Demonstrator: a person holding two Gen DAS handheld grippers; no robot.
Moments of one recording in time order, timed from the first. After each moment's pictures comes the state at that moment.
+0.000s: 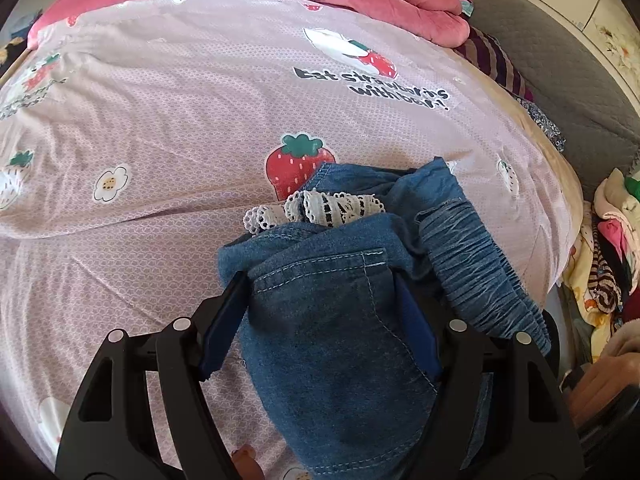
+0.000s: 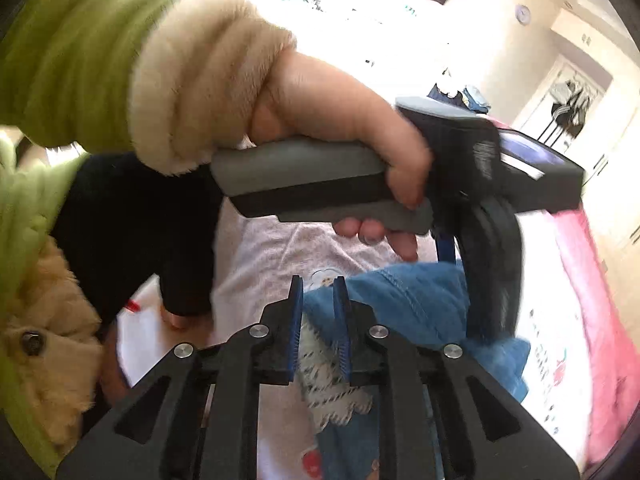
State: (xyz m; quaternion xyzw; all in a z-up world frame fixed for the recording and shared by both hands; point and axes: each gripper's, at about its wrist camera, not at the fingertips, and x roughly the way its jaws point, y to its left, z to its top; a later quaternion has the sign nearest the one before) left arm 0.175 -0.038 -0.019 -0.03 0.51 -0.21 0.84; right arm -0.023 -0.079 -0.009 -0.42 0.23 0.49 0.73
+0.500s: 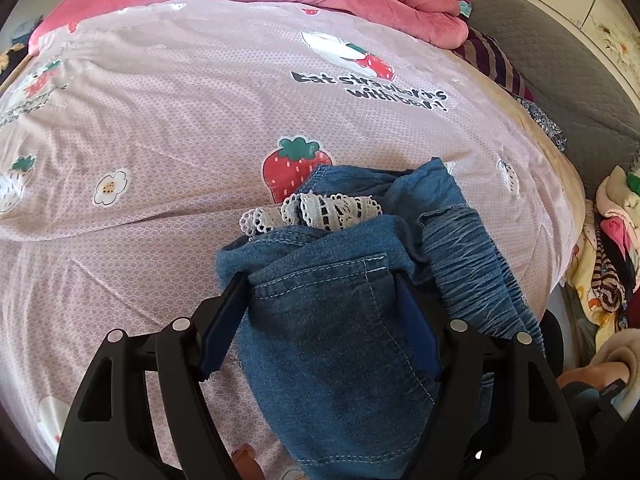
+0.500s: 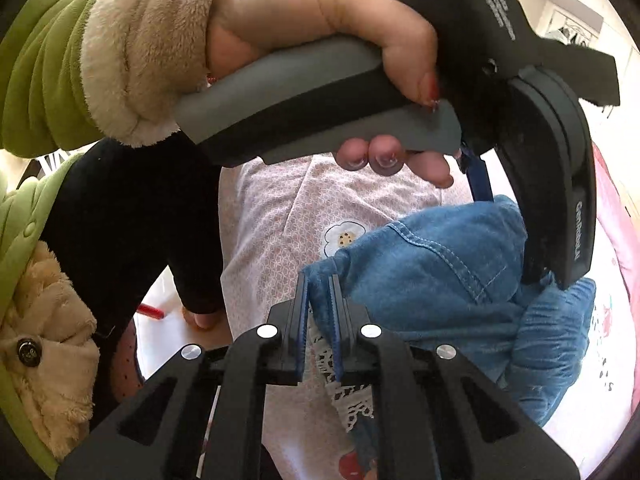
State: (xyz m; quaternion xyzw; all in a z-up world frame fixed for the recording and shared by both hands) left arm 0.173 -0.041 -0.018 -0.02 0.50 -0.20 0.84; right arm -0.008 -0.098 -0.031 -0.33 0.31 0.50 0.74
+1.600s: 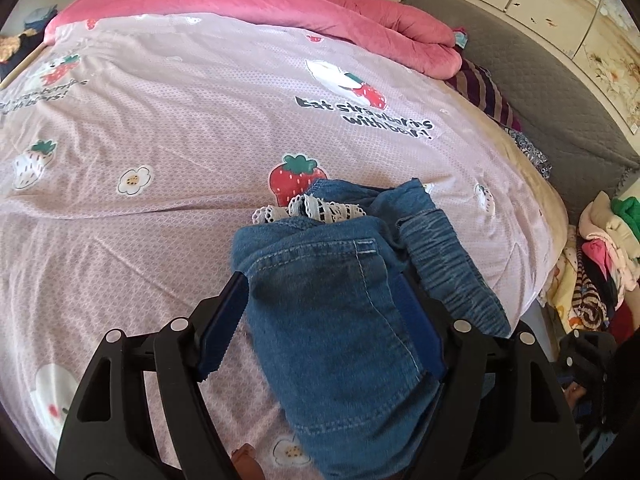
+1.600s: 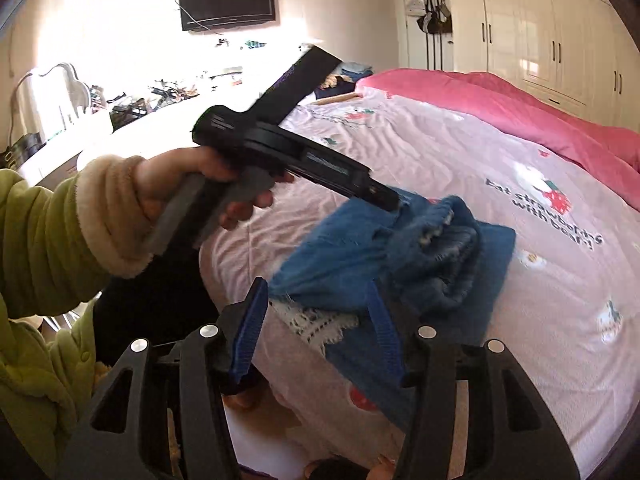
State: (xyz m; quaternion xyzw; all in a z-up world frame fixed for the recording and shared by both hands) left arm 0.143 -0.016 0.003 -0.07 0.46 -0.21 0.86; right arm -0.018 -0.199 0.034 -0.10 0.32 0.40 0.85
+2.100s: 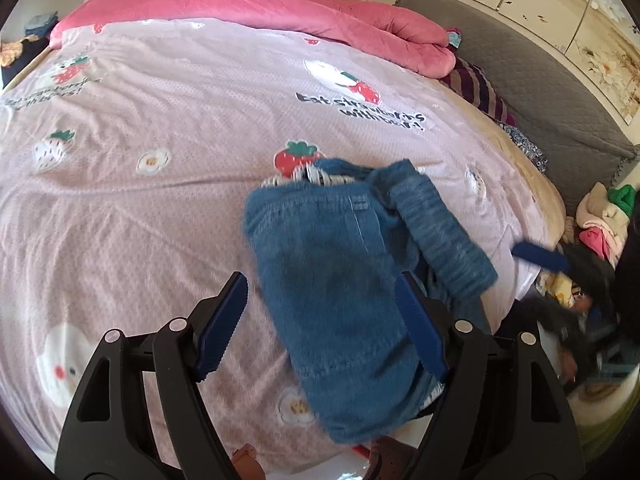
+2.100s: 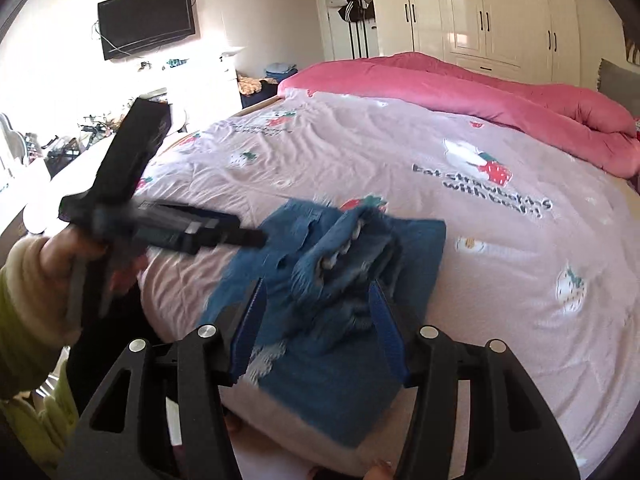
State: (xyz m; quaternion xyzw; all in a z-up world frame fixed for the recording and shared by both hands) left arm 0.104 -0.004 0.003 -0.06 0.45 -0.22 0.86; right arm 0.032 -0.208 0.041 -0.05 0.34 0.29 0.89
